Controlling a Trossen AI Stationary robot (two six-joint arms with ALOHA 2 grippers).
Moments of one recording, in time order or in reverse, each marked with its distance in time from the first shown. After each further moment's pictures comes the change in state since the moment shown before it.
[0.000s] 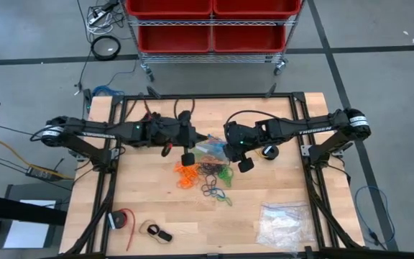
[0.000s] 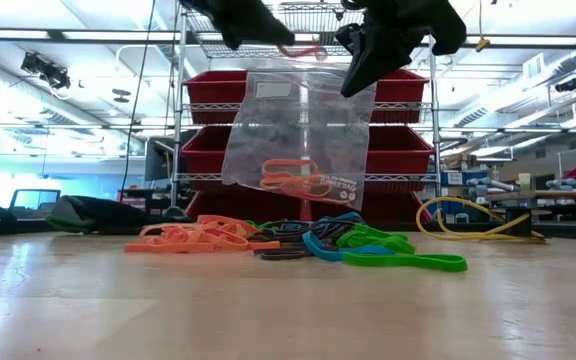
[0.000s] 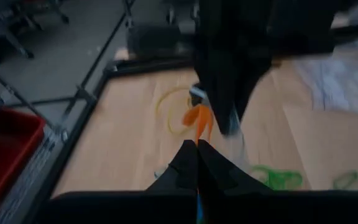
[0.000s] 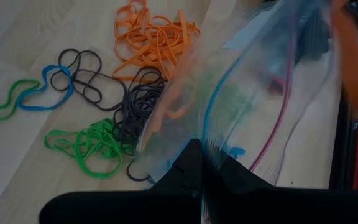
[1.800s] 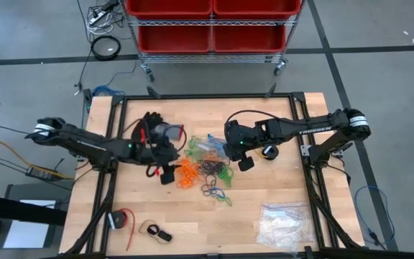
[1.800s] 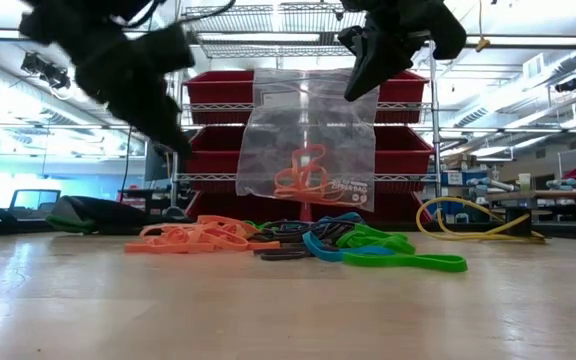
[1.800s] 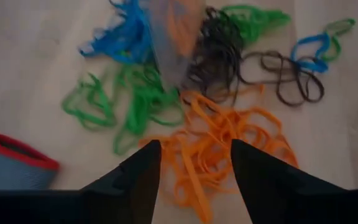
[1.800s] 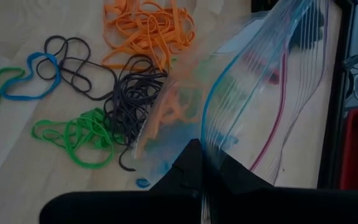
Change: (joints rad) left arm -0.150 -0.141 -0.456 -0.062 -0.068 -0.366; right arm 0.000 0.000 0.000 -0.021 0.047 0.004
